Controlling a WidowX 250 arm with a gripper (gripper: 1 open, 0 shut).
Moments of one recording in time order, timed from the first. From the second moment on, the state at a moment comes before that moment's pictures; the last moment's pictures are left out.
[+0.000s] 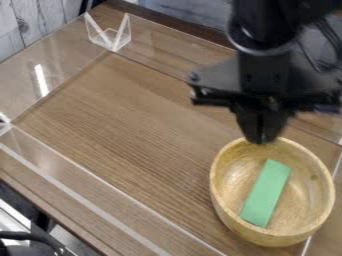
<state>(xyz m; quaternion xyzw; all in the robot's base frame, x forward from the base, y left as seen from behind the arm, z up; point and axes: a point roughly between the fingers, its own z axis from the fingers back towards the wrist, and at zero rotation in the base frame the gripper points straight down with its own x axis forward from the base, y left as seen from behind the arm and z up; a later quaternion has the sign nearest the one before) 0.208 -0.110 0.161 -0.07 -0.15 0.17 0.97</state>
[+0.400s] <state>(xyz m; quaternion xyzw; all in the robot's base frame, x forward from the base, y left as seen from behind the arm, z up) 0.194 -0.129 0.127 -0.05 -0.14 0.15 0.98</state>
